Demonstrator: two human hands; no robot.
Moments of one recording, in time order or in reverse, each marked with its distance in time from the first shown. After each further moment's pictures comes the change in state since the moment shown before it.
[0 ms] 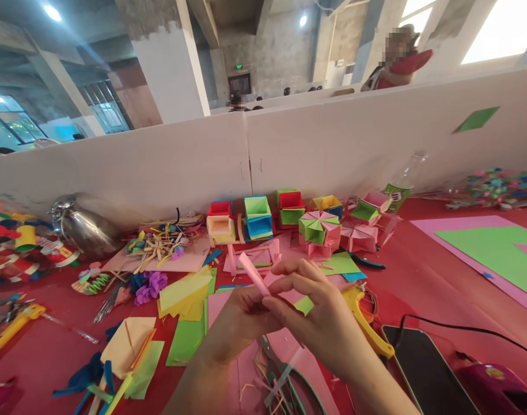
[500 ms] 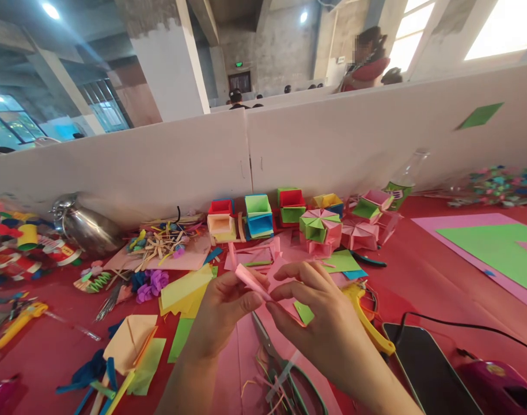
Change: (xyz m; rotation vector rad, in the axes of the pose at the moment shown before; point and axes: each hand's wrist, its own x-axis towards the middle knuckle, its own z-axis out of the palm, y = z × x) left_hand -0.007 0.012 -0.019 0.072 0.137 0.287; right_hand -0.004 -0.006 0.000 -0.172 0.044 -0.128
